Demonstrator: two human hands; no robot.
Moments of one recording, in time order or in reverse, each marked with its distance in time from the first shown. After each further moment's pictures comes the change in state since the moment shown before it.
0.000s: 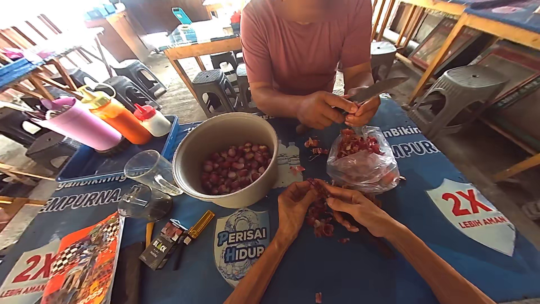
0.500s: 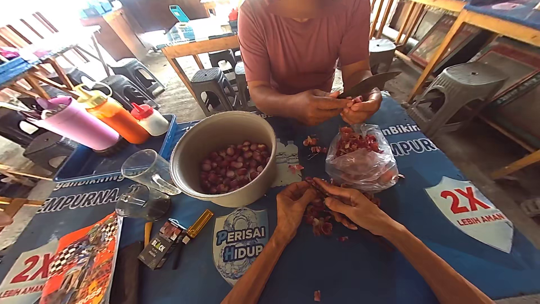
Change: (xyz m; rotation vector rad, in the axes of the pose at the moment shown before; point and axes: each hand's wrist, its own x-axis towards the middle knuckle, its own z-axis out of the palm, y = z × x) left_hand 0.000 0.002 -0.001 -0.011 -0.015 -0.062; right_hand -0.001 0.001 0.001 -0.184 0.023 -0.070
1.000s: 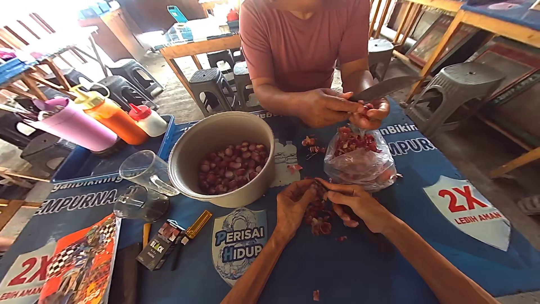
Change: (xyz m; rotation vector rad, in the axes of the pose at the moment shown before) left_hand 0.000 -0.001 -0.001 0.056 -0.063 0.045; right_hand 0.000 -0.004 -0.004 0.235 0.069 0.135
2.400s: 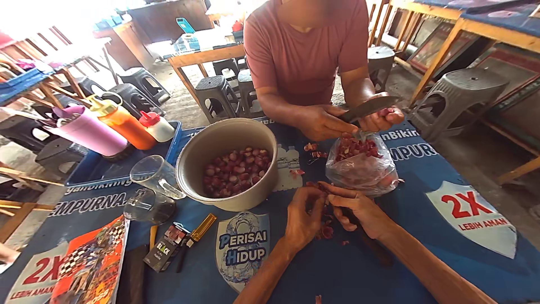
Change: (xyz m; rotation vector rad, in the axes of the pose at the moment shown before) left_hand -0.007 -0.010 0.004 0.401 -0.070 0.434; right_hand 0.005 0.002 0.008 0.213 0.086 0.040
